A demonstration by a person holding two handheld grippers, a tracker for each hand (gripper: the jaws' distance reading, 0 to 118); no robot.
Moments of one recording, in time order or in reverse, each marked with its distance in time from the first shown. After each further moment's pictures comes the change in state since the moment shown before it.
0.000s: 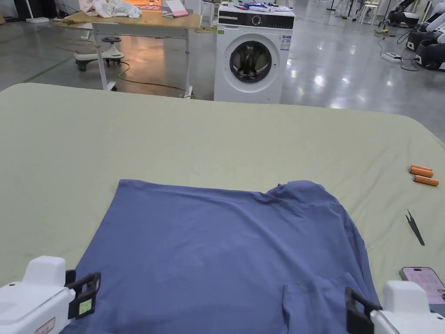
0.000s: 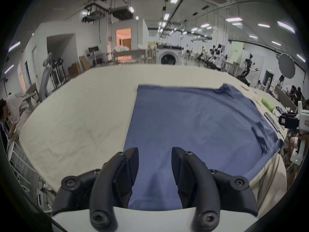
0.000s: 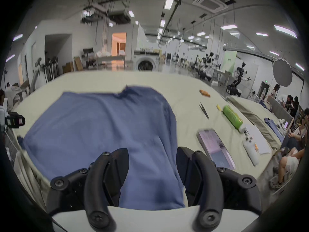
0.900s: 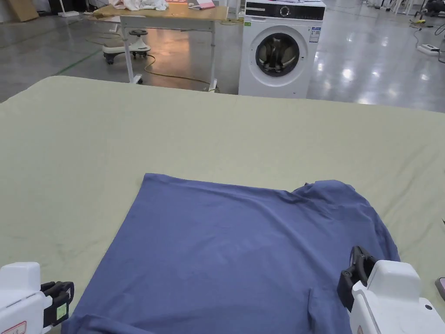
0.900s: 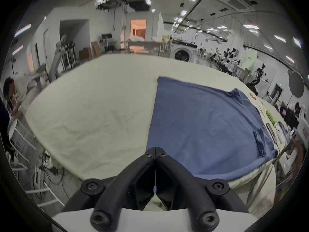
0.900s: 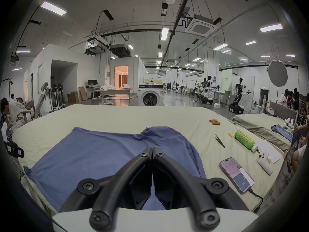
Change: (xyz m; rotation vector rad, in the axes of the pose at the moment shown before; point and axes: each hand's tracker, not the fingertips) left arm -0.063 -0.012 0.036 -0.182 0.045 0.194; right arm -0.066 0.023 0.001 0.260 0.021 -0.047
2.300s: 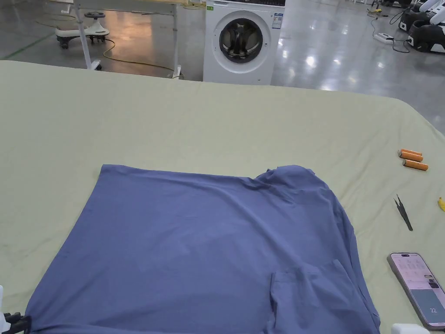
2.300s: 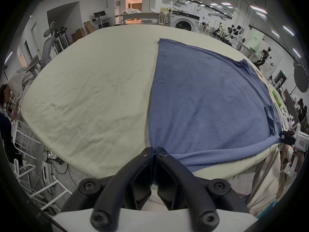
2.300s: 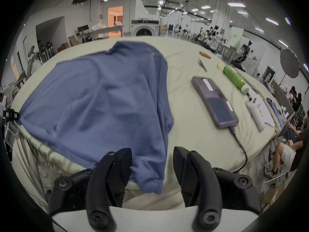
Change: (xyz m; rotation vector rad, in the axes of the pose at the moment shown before) left arm 0.014 -0.014 -0.032 -0.232 0.028 -0.076; right arm 0.120 -0.090 0.022 -0.670 -0.011 0.053
